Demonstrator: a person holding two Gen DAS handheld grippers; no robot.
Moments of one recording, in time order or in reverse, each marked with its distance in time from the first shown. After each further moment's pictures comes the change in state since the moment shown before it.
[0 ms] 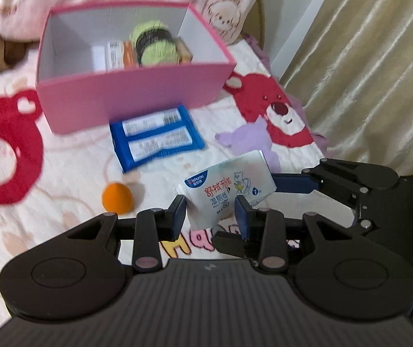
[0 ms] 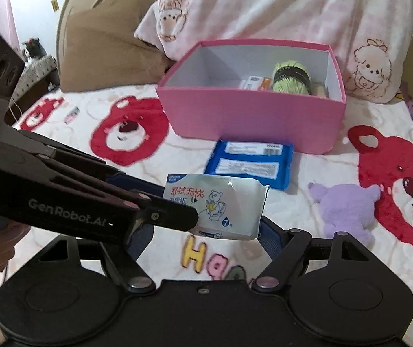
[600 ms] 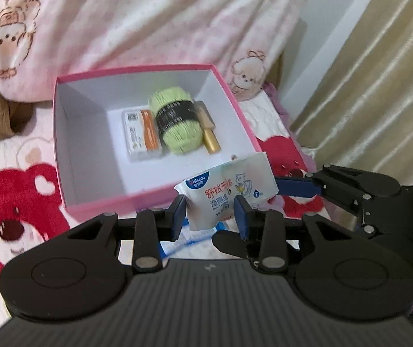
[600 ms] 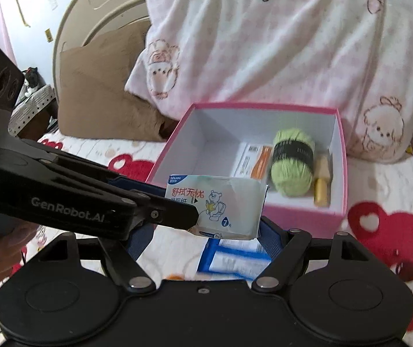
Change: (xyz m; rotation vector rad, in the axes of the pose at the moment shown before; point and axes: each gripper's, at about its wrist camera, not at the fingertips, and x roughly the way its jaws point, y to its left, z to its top) left arm 0.000 0.043 0.142 -0.040 -0.001 0.014; right arm 0.020 -0.028 0.130 0.008 -0.041 0.010
